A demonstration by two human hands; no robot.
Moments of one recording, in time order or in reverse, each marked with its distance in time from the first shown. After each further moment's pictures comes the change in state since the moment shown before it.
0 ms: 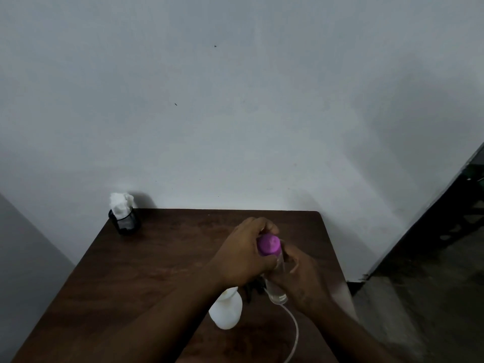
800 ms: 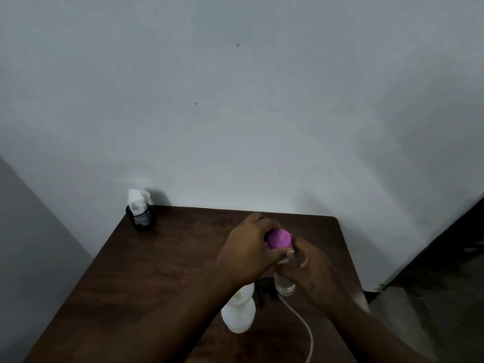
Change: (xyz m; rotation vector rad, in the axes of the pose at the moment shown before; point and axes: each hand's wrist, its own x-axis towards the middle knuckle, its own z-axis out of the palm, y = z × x) left_hand 0.004 -0.003 -0.016 0.180 0.157 0.005; right_hand 0.024 -0.026 -0.006 -0.024 -0.164 -0.072
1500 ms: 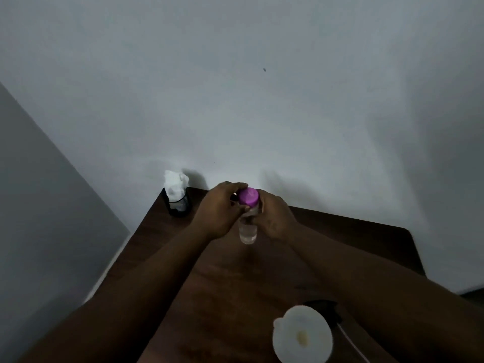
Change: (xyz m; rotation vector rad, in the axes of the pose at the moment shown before) left_hand 0.064 -0.244 -0.087 -0.025 0.120 -0.274; right_hand 0.230 -0.054 0.184 -0.141 -0.274 -0.209
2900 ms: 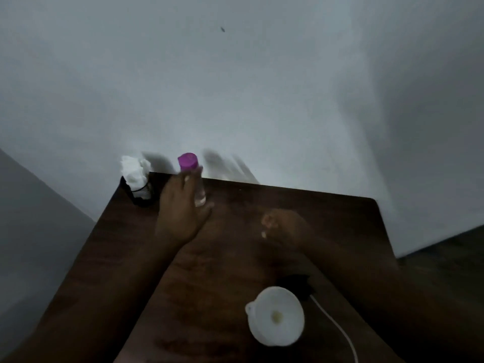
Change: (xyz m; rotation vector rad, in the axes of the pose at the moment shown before) left_hand -0.016 -0.042 0.035 0.277 0.146 0.083; right_hand -0.068 0.105 -0.031 -0.300 -0.210 0.275
